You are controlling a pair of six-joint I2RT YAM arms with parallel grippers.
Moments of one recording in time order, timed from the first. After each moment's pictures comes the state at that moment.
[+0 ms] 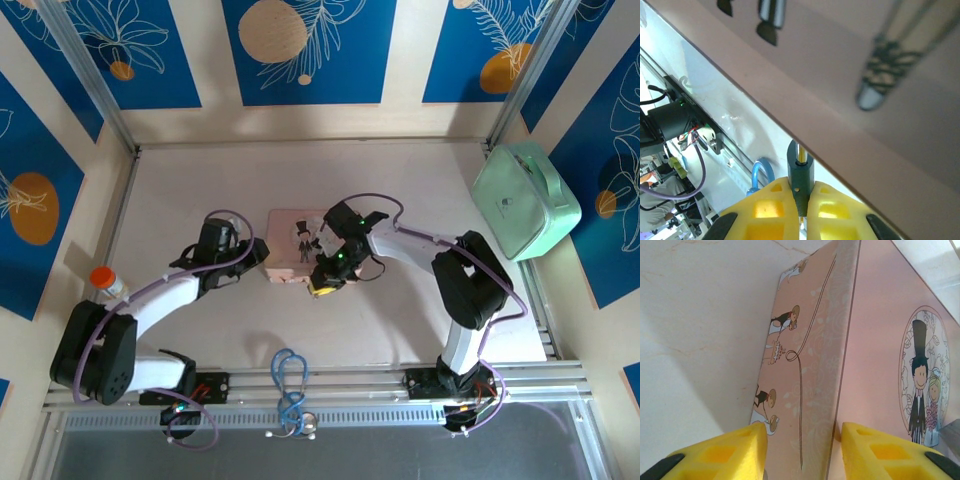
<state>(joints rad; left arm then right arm) -0.37 1.29 0.60 -0.07 0.25 -0.83 0.66 1.78 1.18 -0.76 -0.69 0.42</state>
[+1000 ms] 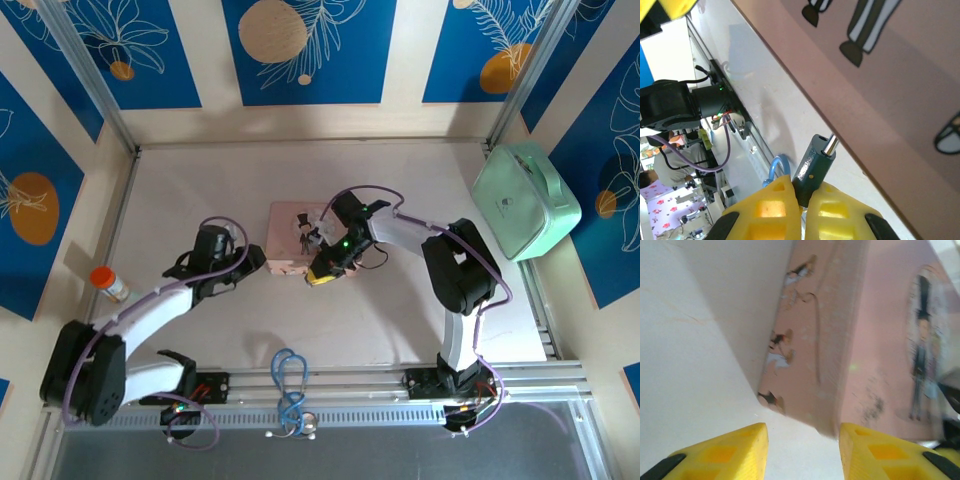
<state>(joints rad) -0.40 1.16 0.55 -0.13 0.24 -0.87 0.59 1.90 1.26 -0.78 -0.91 0.19</state>
